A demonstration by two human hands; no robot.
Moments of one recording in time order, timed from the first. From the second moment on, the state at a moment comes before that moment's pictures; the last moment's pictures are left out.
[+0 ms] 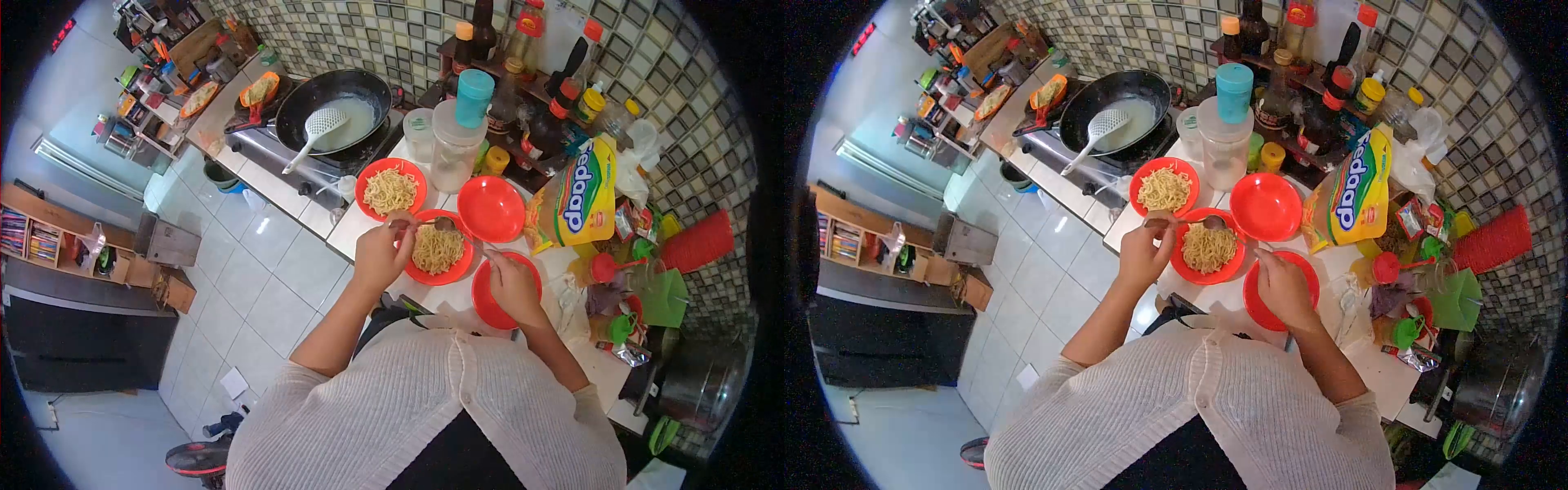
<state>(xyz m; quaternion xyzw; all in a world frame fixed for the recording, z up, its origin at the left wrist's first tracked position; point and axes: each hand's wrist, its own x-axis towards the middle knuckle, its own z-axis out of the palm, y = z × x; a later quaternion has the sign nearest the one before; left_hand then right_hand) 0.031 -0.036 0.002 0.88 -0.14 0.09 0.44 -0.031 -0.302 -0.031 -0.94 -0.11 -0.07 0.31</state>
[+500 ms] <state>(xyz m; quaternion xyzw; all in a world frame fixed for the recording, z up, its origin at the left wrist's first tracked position) 0.042 -0.036 -0.009 0.90 -0.12 0.17 0.38 -0.040 -0.309 0.003 -0.97 -0.04 -0.04 0.24</state>
